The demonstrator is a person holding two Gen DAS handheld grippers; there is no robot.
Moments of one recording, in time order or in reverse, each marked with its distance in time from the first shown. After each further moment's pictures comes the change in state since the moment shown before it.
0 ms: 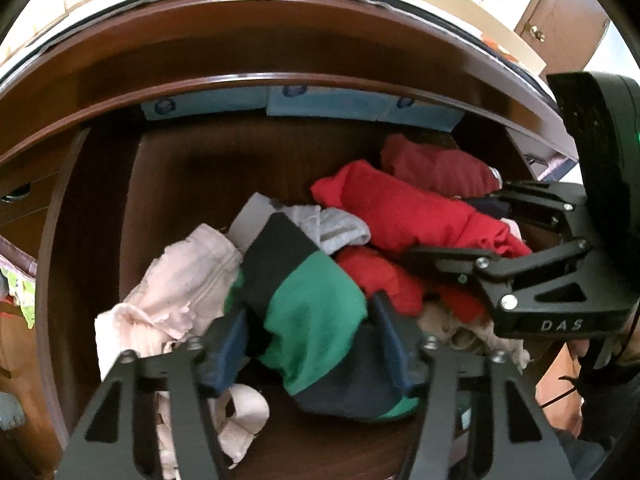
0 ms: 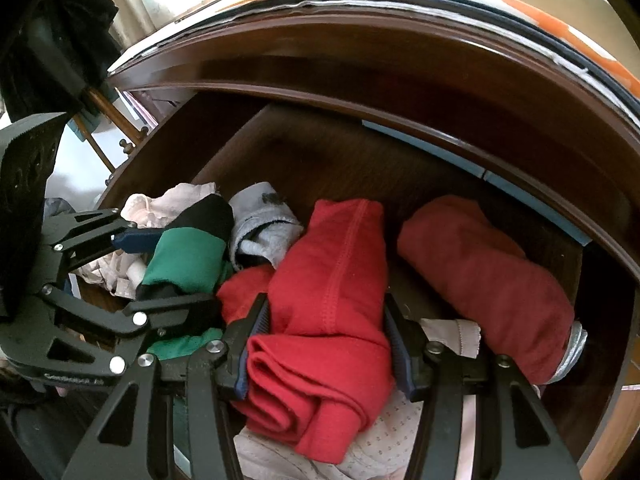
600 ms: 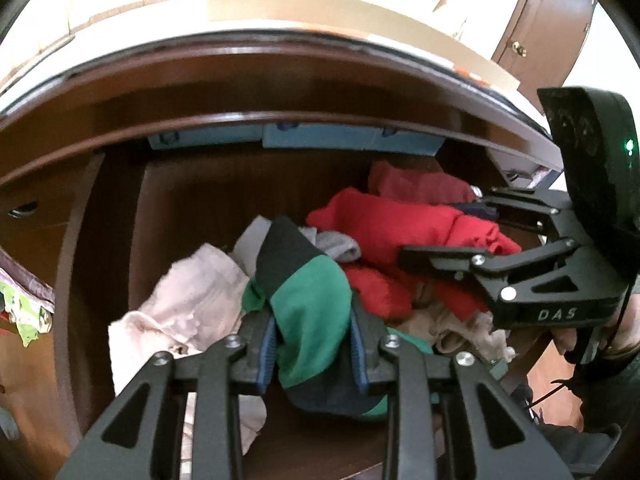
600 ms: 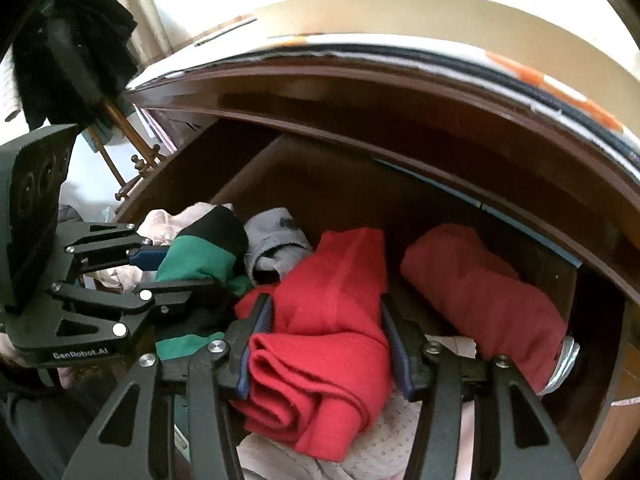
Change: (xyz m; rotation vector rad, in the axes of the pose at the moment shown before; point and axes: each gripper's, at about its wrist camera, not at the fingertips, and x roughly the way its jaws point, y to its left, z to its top) left arm -0.024 0.003 -0.006 0.023 -0.127 -0.020; right arm -0.017 0.005 -0.010 -0.034 -0.123 0.021
